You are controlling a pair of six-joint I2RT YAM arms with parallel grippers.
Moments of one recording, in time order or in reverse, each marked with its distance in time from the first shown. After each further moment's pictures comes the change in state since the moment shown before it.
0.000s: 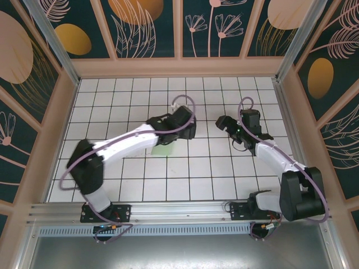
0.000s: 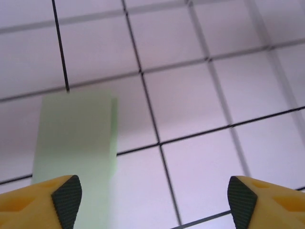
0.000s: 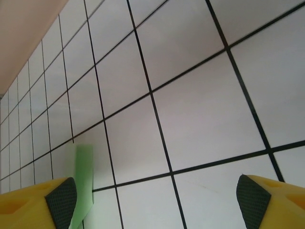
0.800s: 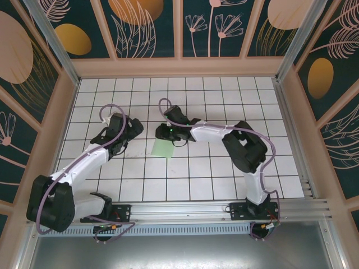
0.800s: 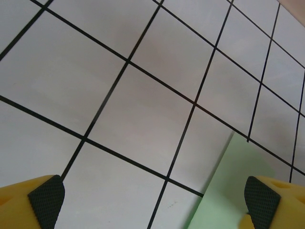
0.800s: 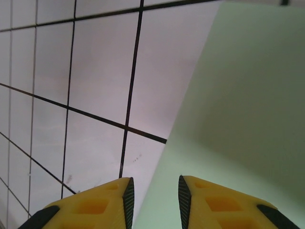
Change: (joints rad) left arm 0.532 -0.440 -0.618 0.237 0.108 -0.256; right arm 0.619 0.753 0.683 -0.045 0.027 0.031
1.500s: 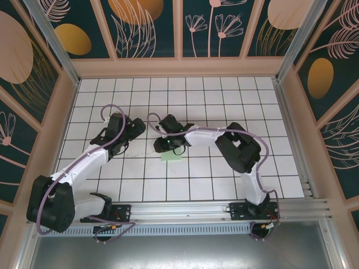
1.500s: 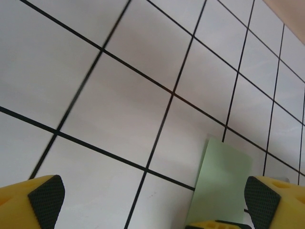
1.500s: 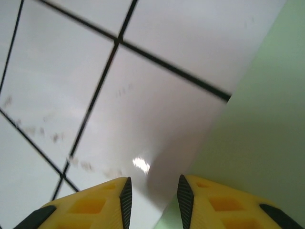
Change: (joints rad) left arm 0.007 0.010 -0.011 0.054 0.114 0.005; right arm 0.048 0.019 -0.040 -0.110 -0.039 -0.348
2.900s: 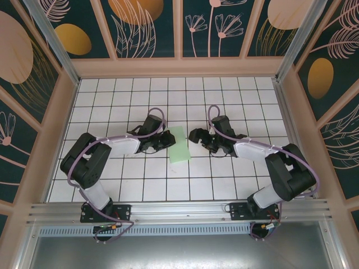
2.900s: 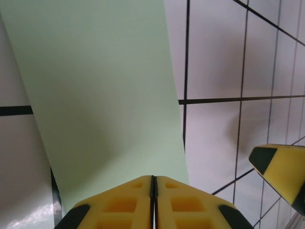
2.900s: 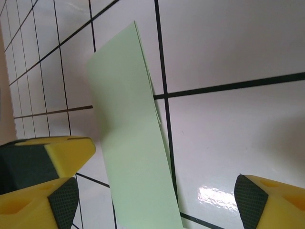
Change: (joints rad) left arm -0.250 0.497 0.142 0.274 0.434 -0.005; right arm -0.355 -0.559 -0.629 0.274 -0.095 0.423
